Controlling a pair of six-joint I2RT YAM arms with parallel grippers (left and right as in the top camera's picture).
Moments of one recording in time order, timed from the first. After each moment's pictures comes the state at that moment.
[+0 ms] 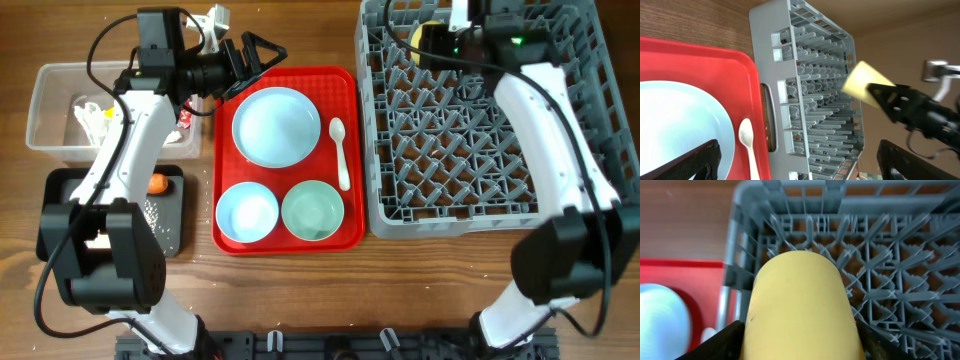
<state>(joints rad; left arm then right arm) -0.02 1.83 1.45 -0.41 0.89 -0.53 0.13 1.87 1.74 -0.78 -0.02 0.07</state>
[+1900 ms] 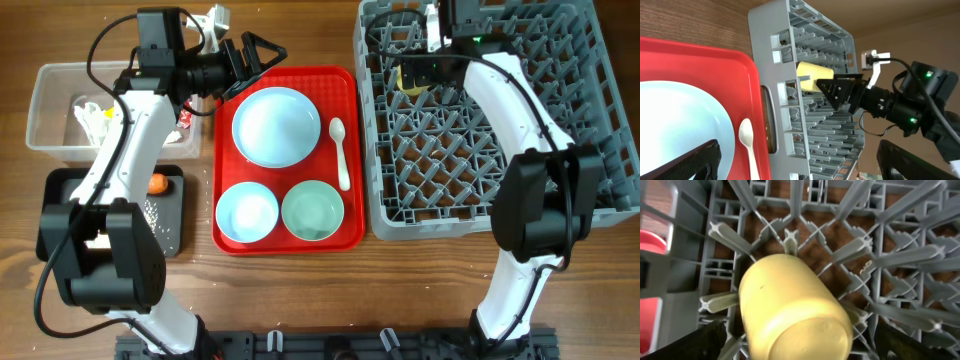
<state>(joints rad) -0.02 1.83 1.45 -0.41 0.89 -0.53 0.13 2.09 1.75 -0.71 0.04 -0.05</state>
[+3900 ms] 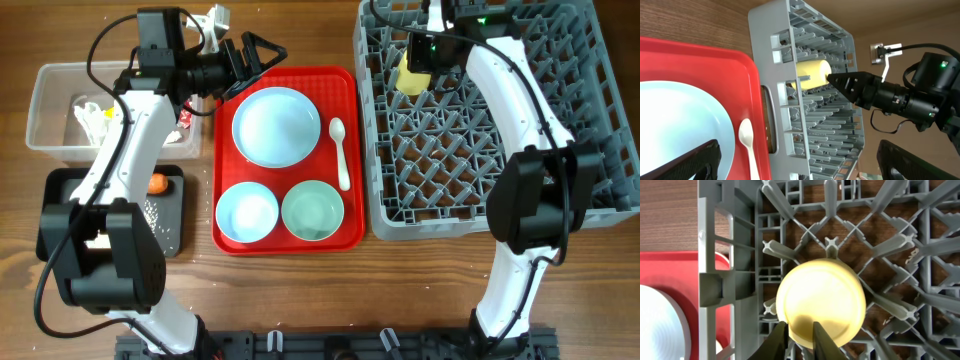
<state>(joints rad) -0.02 1.83 1.45 -0.41 0.89 -0.53 0.13 2.14 1.92 -0.86 -0.13 0.15</state>
